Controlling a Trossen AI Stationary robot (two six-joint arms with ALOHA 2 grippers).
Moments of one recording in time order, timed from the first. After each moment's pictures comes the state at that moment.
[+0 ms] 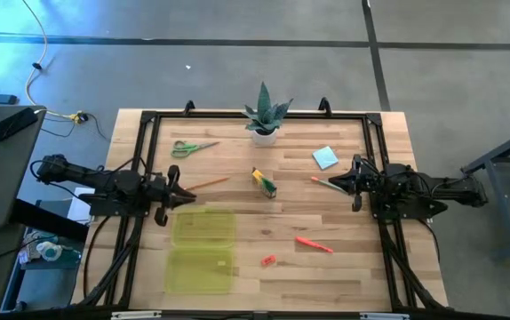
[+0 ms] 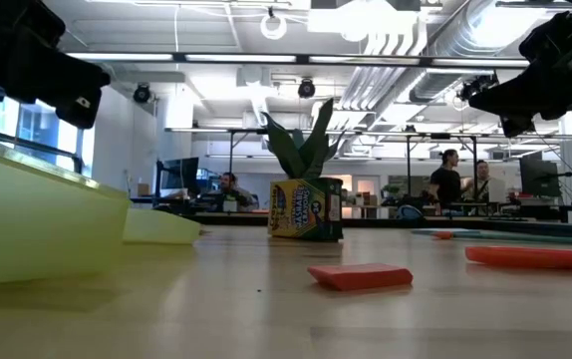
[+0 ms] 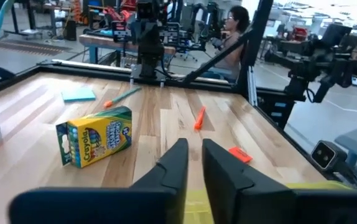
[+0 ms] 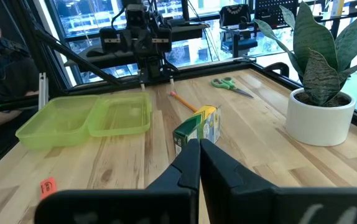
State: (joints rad) left arm -0.14 0.12 0.01 0.03 -0.15 -0.15; right arm -0.01 0.01 0.07 -0.17 0.10 0.13
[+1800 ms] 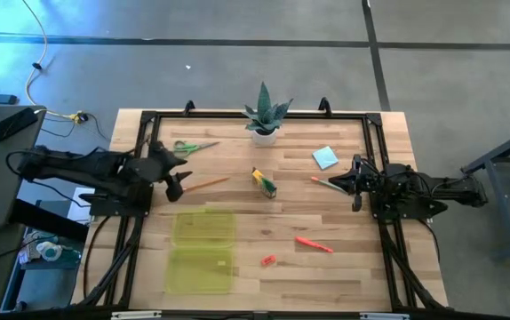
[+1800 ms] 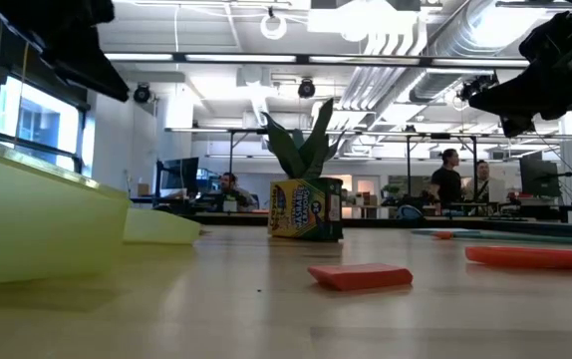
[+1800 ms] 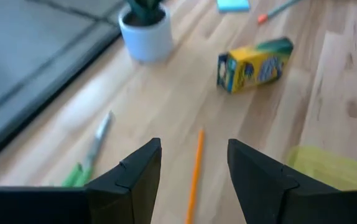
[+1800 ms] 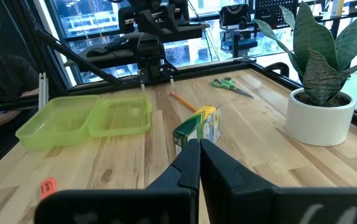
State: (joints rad) left arm 0.01 0.65 0.63 -0.74 -0.50 -0.37; right arm -0.01 0.01 0.07 -0.17 0.10 0.13
